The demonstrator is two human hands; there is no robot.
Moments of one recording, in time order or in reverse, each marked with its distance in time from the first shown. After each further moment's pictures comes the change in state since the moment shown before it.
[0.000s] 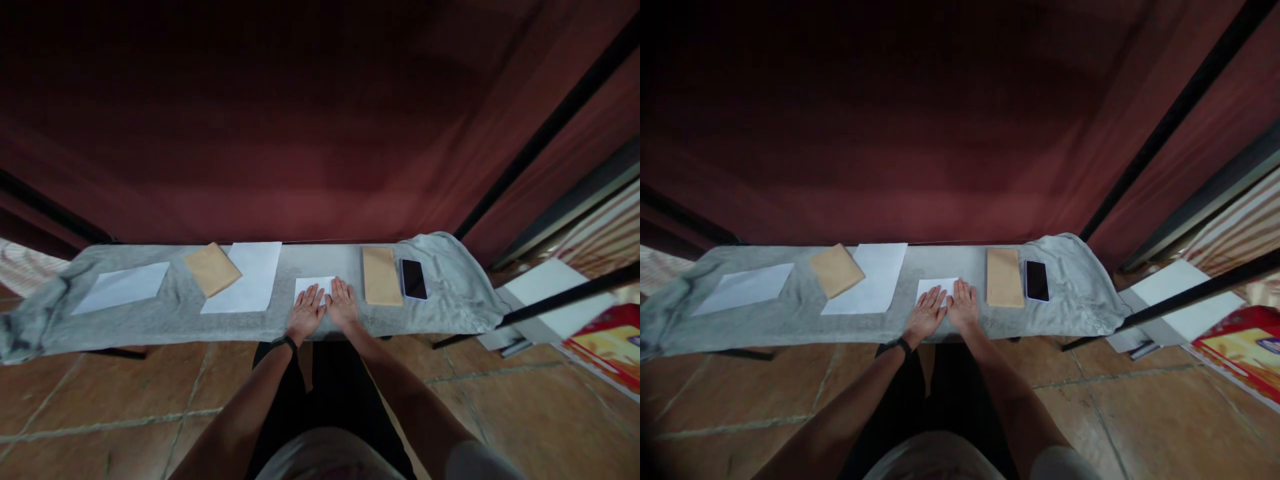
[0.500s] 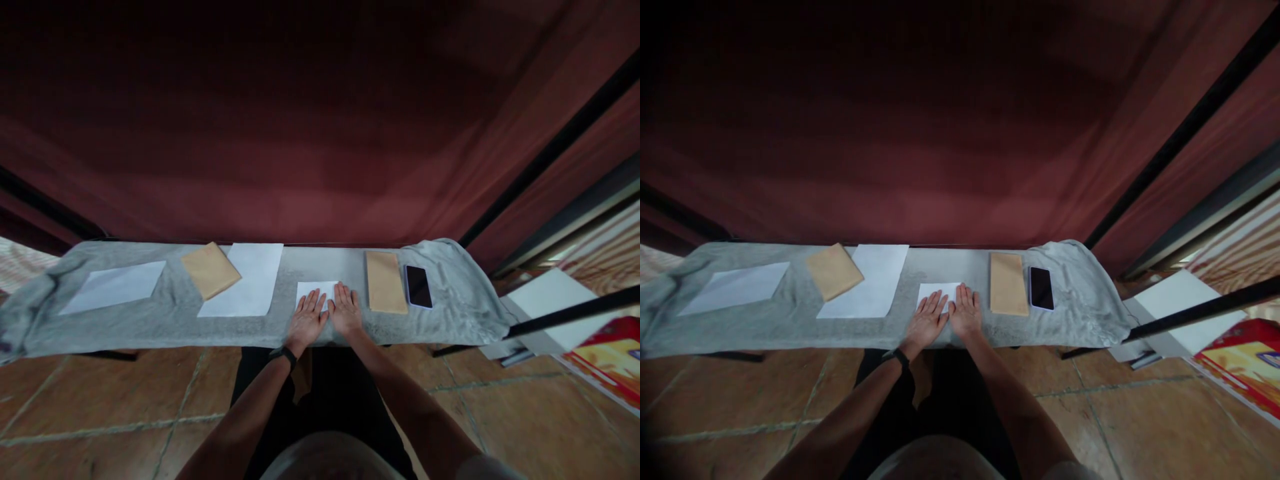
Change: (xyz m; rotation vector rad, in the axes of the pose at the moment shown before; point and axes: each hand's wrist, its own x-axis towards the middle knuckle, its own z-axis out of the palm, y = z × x) left_hand -0.002 -0.002 0.006 -0.036 0.040 -0.013; right_hand -0.002 -0.002 0.002 -0.023 0.009 0.010
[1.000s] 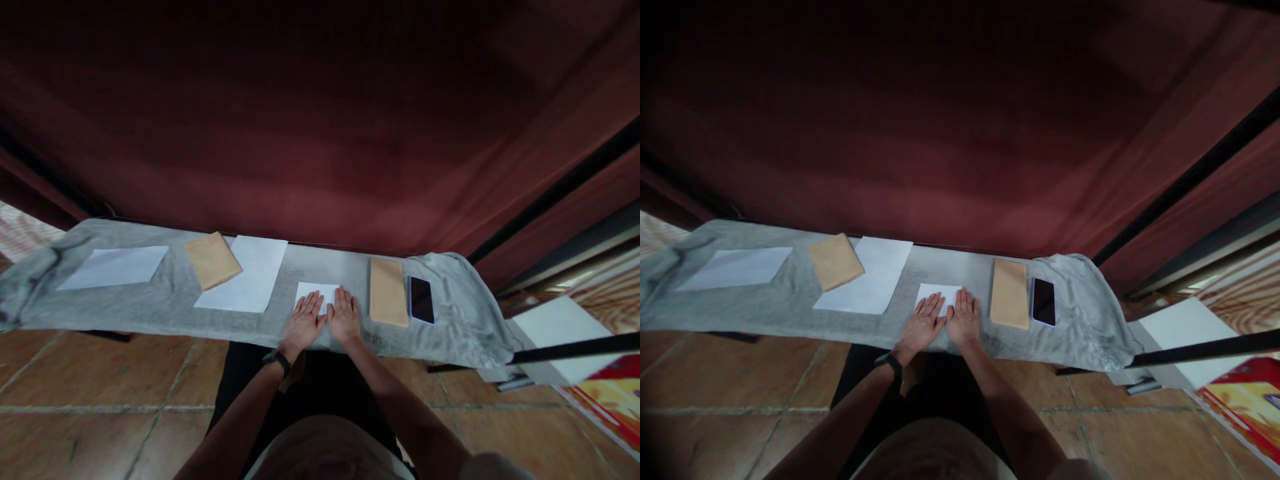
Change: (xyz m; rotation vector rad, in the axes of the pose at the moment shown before) left_hand -0.001 0.002 -0.004 -0.039 -0.006 -0.044; right_hand 0.001 -0.003 -0.009 -0.055 -0.069 -0.001
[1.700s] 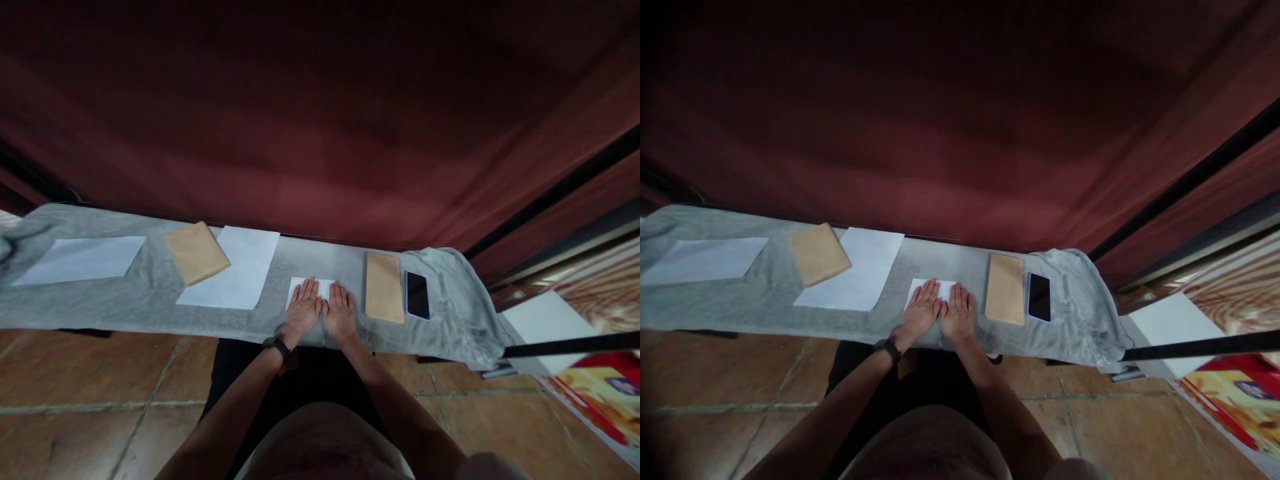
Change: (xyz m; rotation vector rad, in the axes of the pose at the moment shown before) left_hand 0.035 0.009 0.006 -0.019 -0.059 -0.131; right_hand 0.000 0.008 0.015 -0.011 0.196 -0.084
